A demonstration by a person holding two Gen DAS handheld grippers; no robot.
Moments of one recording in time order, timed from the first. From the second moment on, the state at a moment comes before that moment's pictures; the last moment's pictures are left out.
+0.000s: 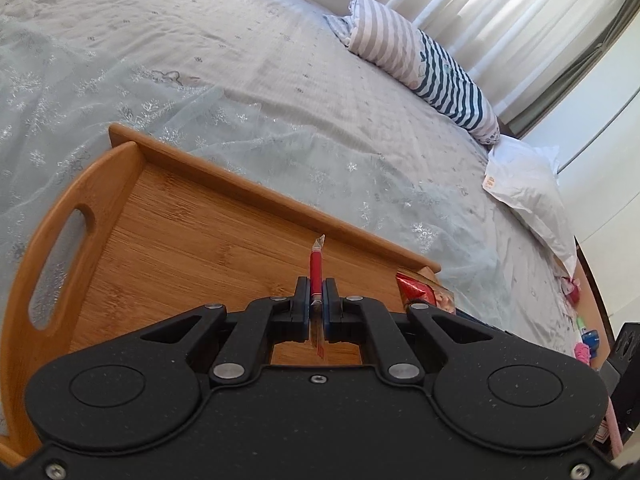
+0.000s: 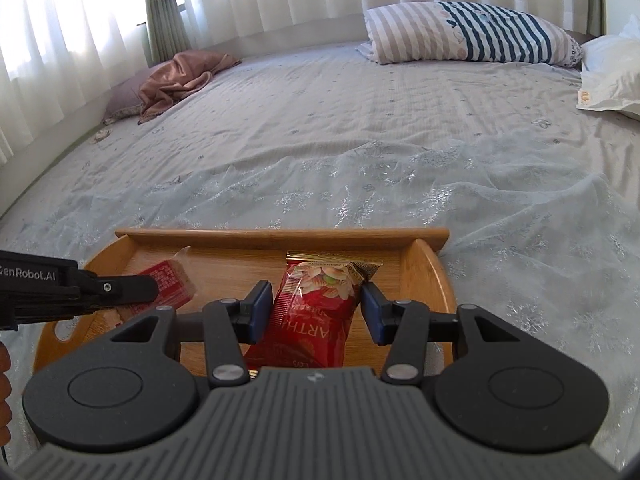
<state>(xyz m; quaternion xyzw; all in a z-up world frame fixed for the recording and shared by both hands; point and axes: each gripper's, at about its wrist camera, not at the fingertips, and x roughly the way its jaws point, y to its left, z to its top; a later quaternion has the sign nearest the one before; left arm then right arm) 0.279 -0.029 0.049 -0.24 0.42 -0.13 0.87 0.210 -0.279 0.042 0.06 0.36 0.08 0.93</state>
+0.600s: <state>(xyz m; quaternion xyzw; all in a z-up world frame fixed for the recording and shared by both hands) 0.294 -0.032 0.024 -0.26 0.42 -0.13 0.86 0.231 -0.274 0.018 0.07 0.37 0.10 0.92</state>
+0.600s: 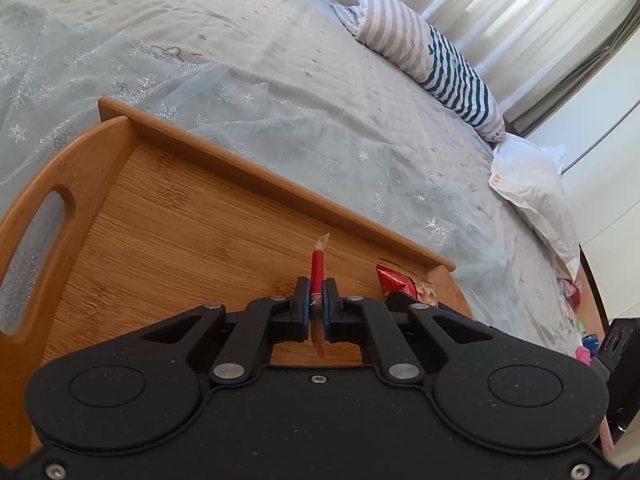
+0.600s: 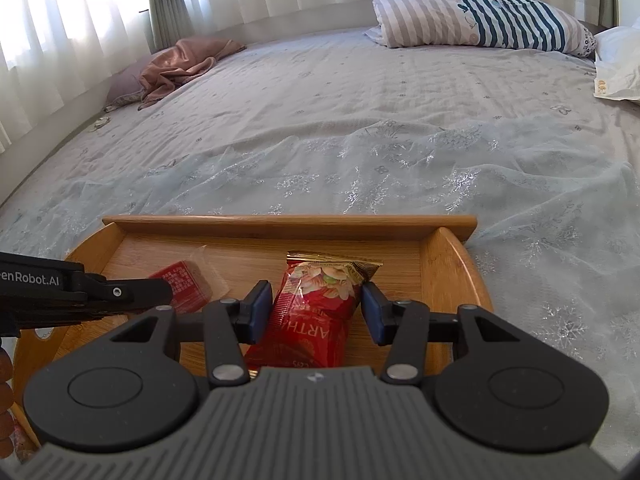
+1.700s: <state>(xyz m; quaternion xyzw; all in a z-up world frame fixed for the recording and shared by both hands) 0.289 -0.046 0.011 -0.26 0.38 -0.08 0.88 0.243 -0.274 0.017 0.08 0.35 0.13 0.92</state>
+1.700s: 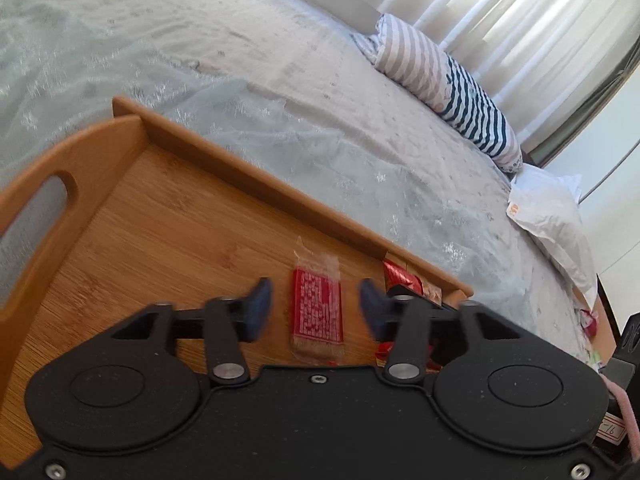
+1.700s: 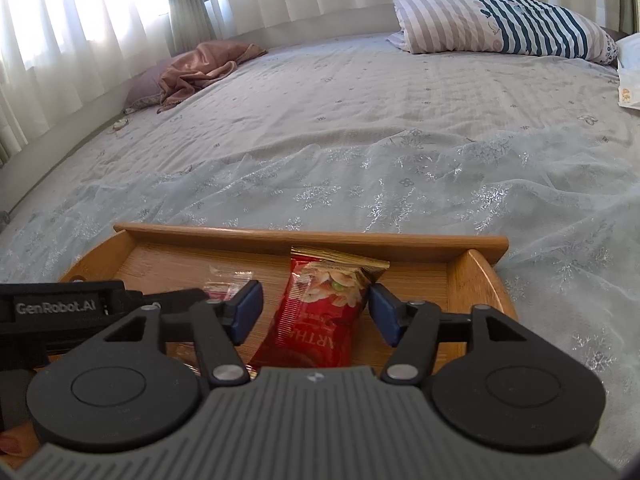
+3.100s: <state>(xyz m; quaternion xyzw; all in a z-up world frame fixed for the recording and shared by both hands) 0.089 -0.029 0.081 -0.02 0.26 -0.10 0.96 0.057 -0.280 0.050 0.05 0.25 0.09 0.96</state>
